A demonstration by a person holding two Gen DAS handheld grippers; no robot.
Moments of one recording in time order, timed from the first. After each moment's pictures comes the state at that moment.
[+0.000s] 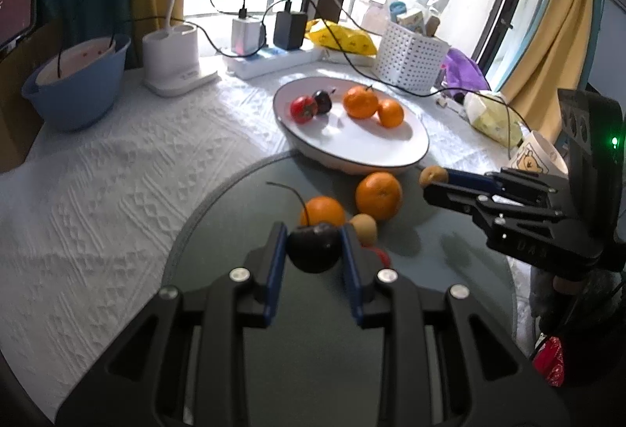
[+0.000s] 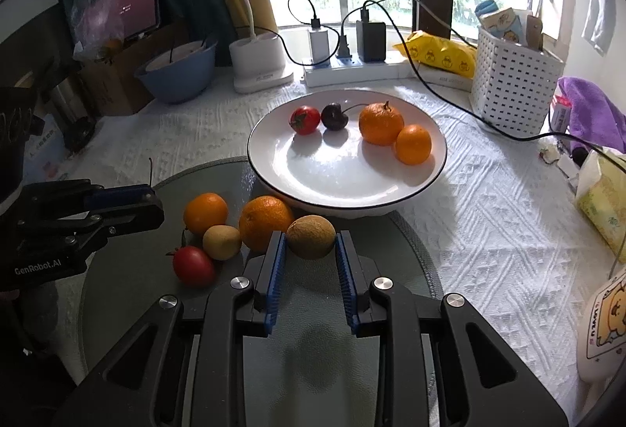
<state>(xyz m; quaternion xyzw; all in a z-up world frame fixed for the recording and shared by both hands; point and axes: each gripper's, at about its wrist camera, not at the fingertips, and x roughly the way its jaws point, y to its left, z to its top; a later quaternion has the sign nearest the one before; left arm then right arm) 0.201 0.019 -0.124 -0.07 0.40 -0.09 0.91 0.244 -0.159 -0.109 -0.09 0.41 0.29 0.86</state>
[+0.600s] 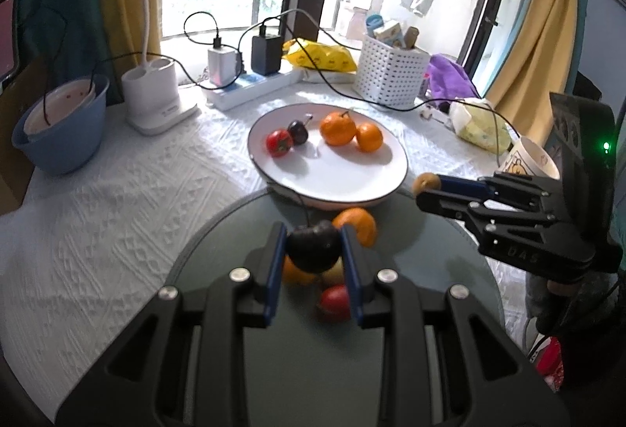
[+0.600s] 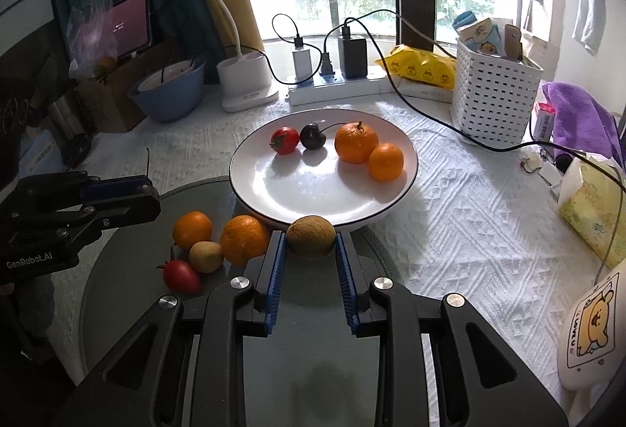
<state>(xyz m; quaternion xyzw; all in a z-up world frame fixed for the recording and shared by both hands) 0.217 0.000 -0.102 -0.04 0.38 -0.11 0.92 0.253 -0.177 -0.095 -0.07 0.39 0.29 0.87</state>
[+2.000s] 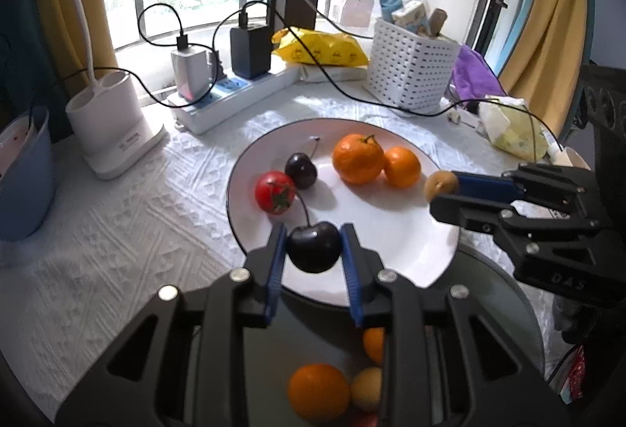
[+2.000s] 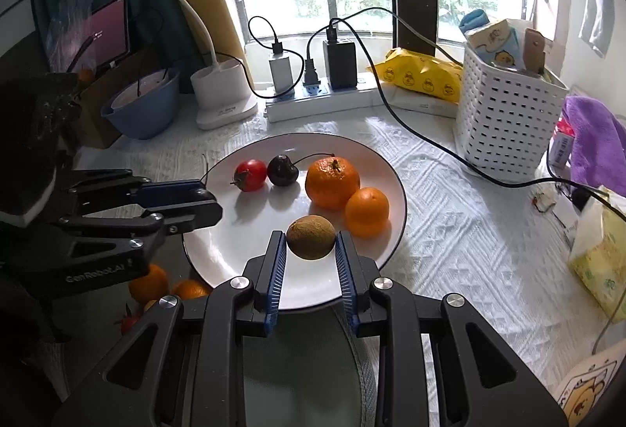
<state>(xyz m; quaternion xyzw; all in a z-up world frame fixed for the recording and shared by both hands) 0.318 -0.013 -0.129 -0.01 0.40 -0.12 0.91 0.321 -0.168 -0.101 -0.08 0.40 0.29 0.87</state>
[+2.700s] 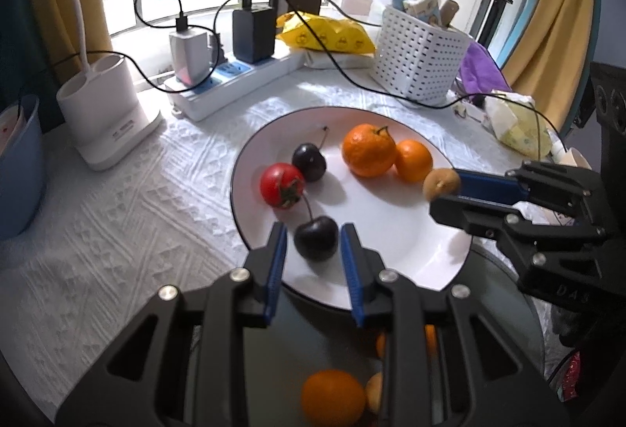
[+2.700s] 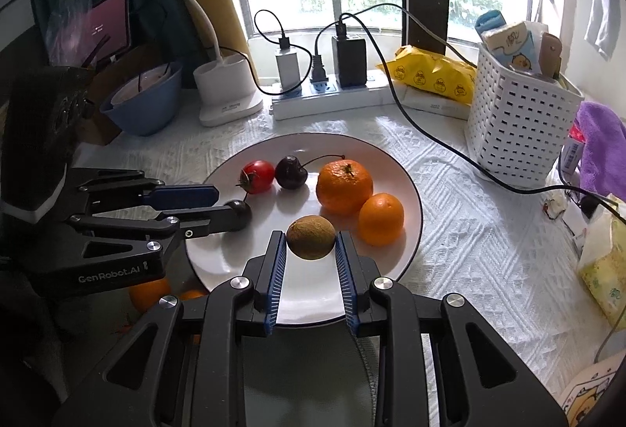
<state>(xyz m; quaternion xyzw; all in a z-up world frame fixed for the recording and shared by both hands) 0.327 -0.005 -0.133 -0.02 0.42 -0.13 0.90 0.320 -0.154 -0.102 -0.08 0.41 0.29 0.86</state>
